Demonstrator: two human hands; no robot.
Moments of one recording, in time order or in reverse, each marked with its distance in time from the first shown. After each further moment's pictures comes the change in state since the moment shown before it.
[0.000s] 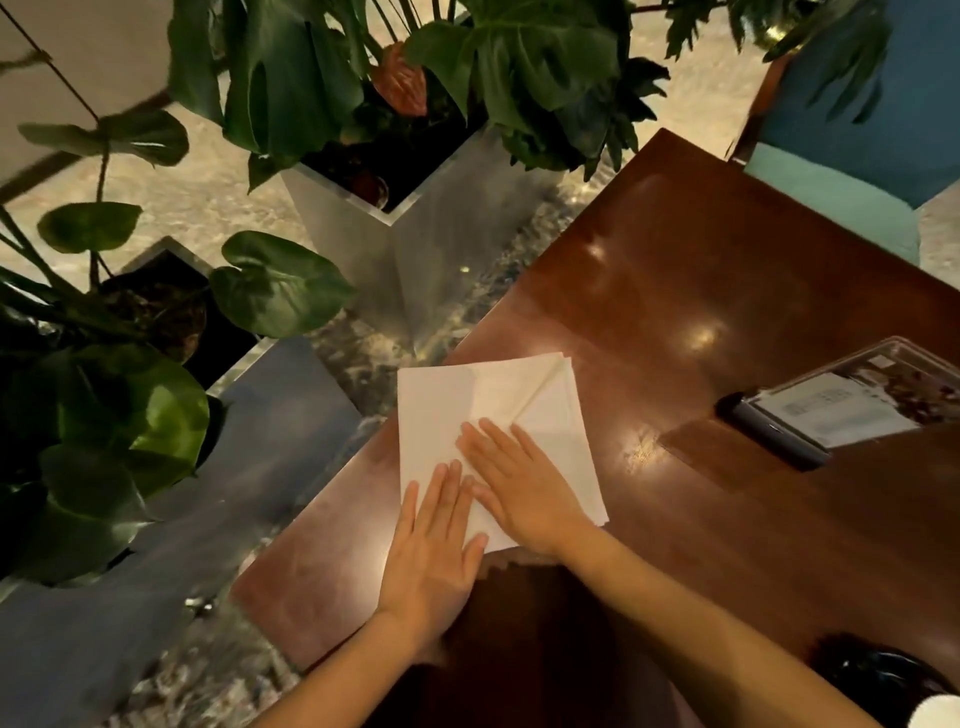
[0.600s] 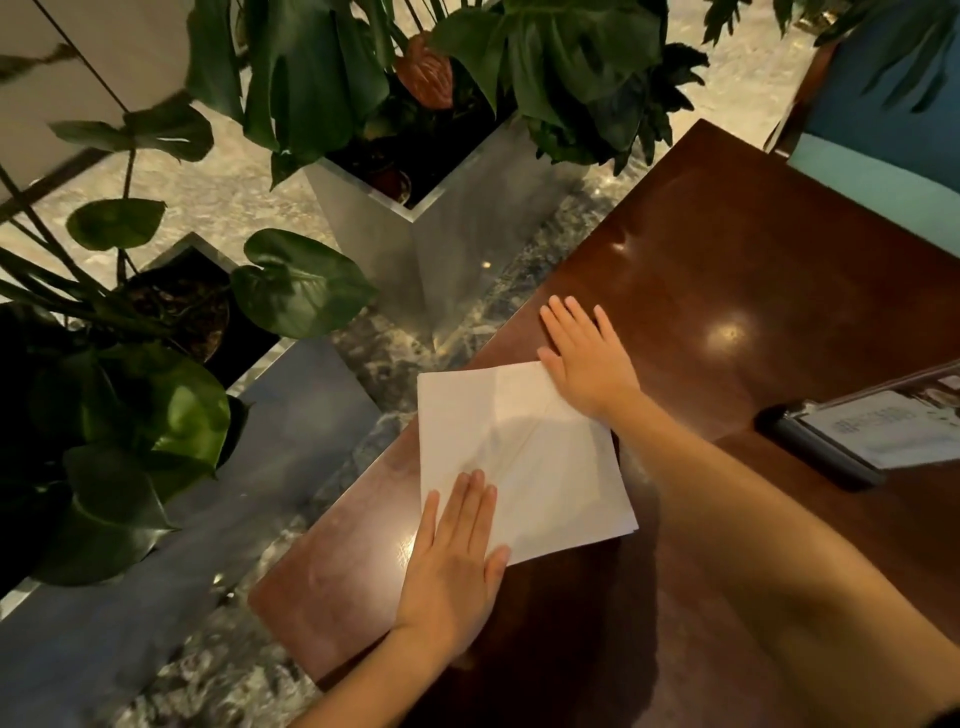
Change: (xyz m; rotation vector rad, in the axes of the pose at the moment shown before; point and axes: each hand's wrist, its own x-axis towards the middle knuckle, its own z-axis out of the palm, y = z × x) left_hand 0.000 0.002 -0.001 0.029 -0.020 -0.037; right_hand 0.093 0.107 -0.044 -0.080 0.012 0.298
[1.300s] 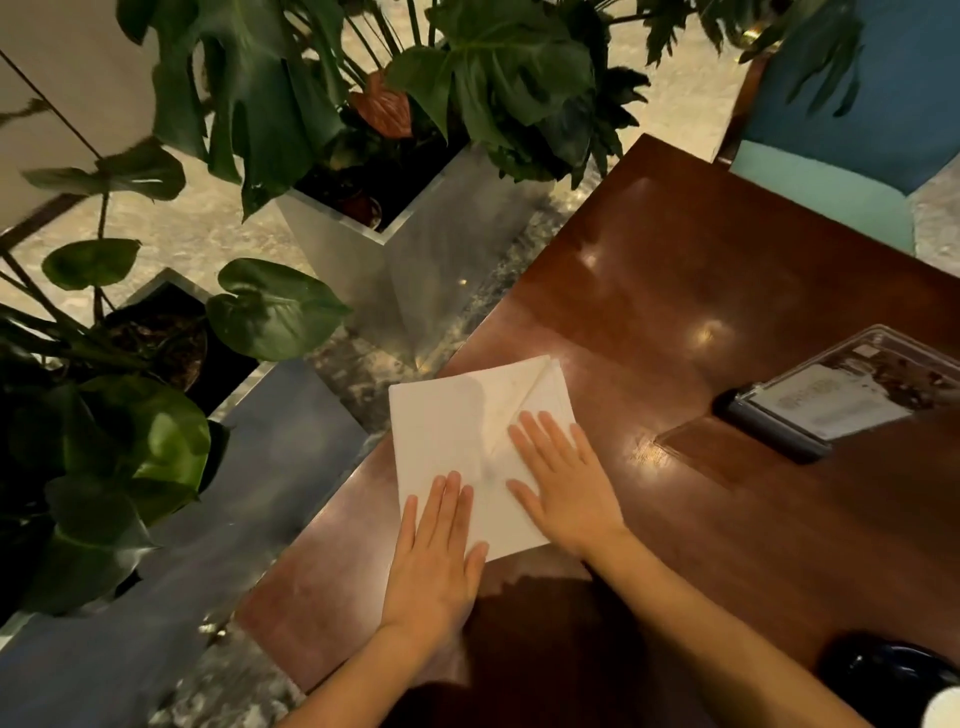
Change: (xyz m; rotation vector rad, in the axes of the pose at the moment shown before) left_hand 0.001 -0.003 0.006 0.036 0.046 0.041; right_hand -0.134 -0.044 0.033 0.086 -0.011 -0.012
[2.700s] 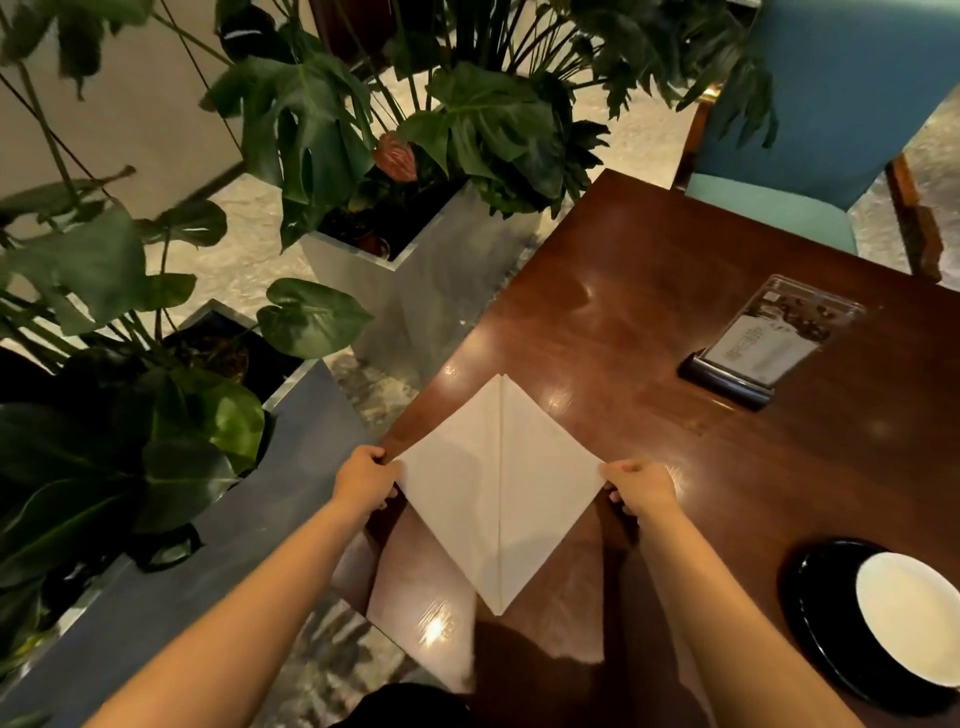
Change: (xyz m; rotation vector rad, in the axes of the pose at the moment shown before) left_hand 0.007 -0.076 -0.076 -0.876 -0.141 -0.730; right_hand -0.085 0.006 -0.039 1.141 0.066 1.063
